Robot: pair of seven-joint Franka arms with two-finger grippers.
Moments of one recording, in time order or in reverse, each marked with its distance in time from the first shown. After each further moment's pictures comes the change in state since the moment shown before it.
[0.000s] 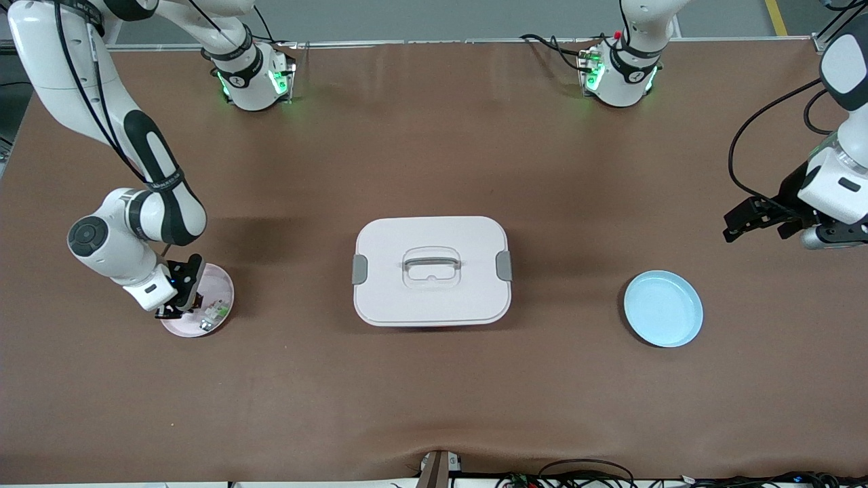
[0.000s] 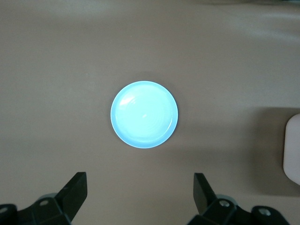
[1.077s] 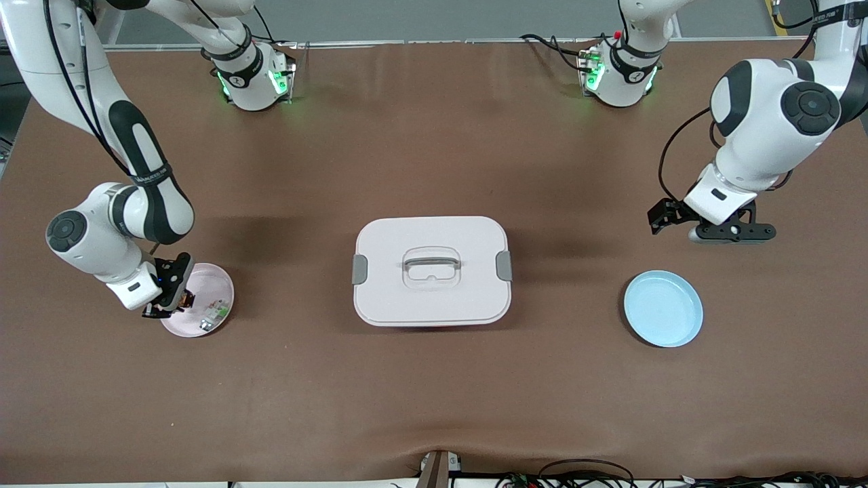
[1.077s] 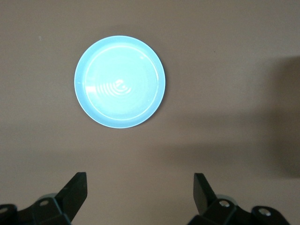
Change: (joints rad) left arm -0.082 -0.065 -0.003 -0.400 0.001 0.309 -0.001; right arm -0.007 -0.044 -0.004 0.002 0.058 -0.049 -0.004
